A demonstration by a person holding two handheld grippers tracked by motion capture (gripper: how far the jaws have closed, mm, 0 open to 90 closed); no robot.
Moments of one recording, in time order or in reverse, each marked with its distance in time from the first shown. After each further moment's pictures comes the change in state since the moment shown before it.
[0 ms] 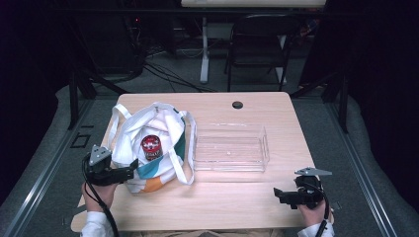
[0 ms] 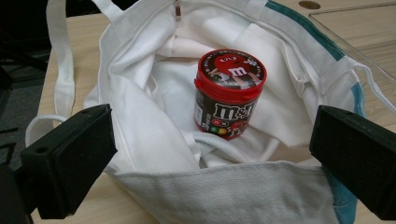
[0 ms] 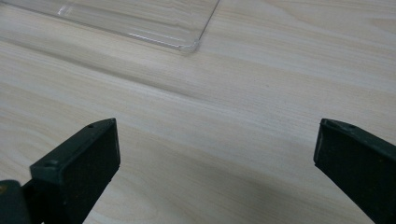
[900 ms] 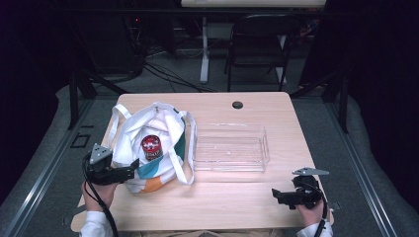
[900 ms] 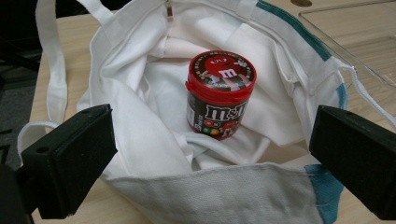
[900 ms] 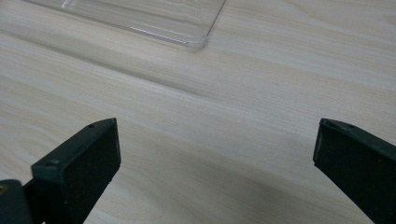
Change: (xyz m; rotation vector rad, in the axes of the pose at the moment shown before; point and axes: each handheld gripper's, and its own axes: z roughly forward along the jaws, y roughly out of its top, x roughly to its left) left arm -0.003 0.006 -0.002 0.012 -0.023 0.013; right arm 0.003 0.001 0.003 0.021 0.012 -0.011
